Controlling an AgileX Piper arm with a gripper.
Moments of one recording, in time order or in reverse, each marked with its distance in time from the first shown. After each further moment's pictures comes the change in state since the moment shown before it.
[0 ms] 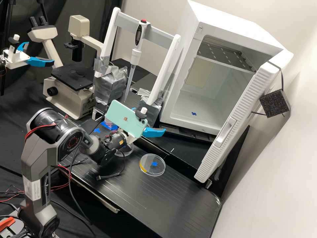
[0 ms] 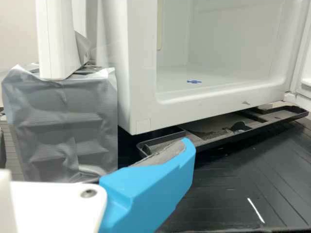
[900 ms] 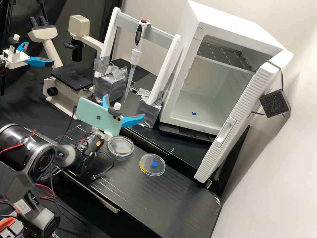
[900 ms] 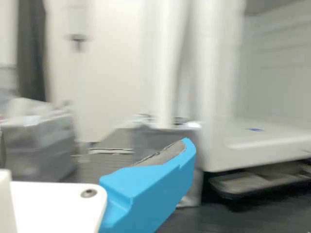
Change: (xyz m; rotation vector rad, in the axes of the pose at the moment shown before) arm -0.082 -0.022 -0.049 0.007 0.315 -0.074
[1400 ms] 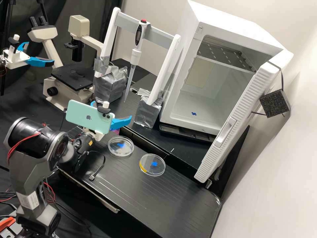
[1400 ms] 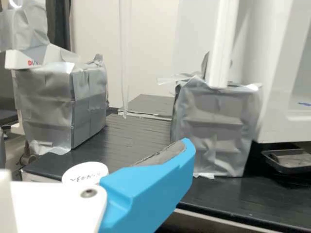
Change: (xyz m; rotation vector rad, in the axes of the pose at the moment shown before) arm 0.010 -0.035 0.008 -0.045 -0.068 -0.103
